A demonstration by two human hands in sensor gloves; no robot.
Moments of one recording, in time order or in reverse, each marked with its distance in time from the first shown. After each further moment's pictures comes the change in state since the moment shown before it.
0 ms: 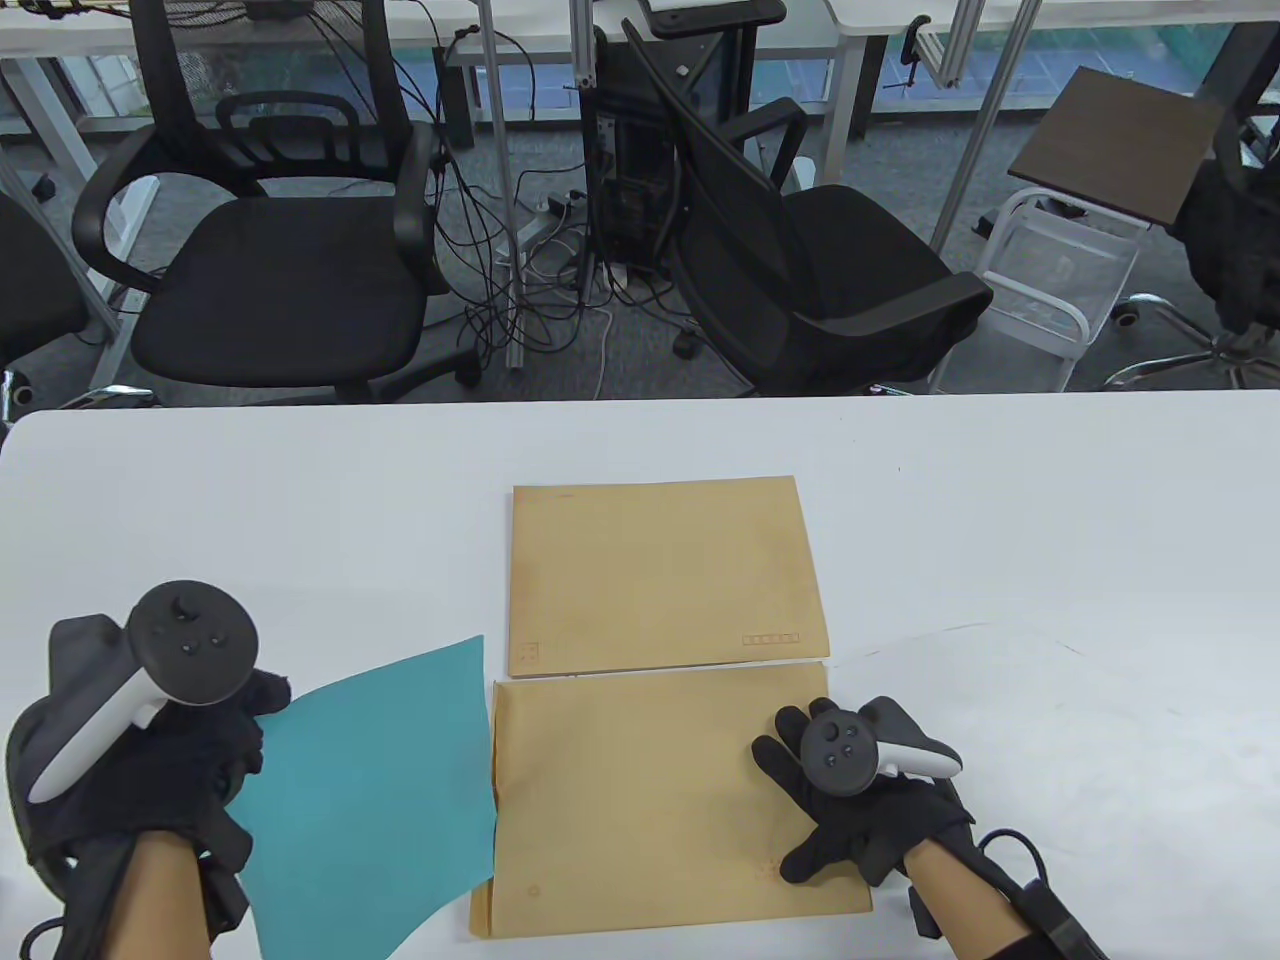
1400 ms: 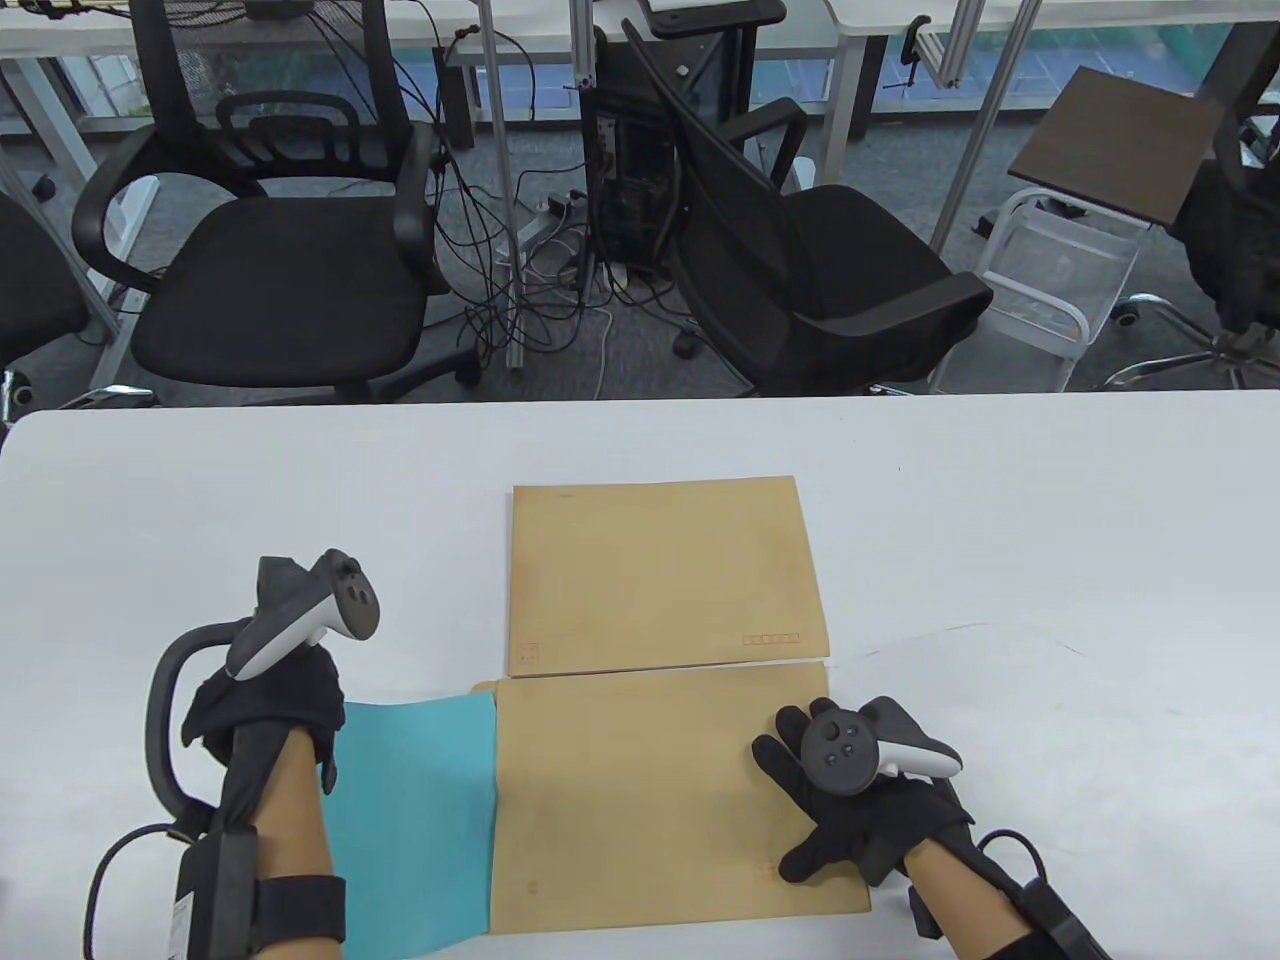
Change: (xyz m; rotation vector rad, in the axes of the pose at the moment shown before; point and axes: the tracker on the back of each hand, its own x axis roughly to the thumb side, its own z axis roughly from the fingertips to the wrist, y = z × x) left_hand 0.024 -0.060 -0.106 -0.235 0.230 -0.291; right_hand -0.001 0.001 -0.001 0.007 -0.010 -0.016
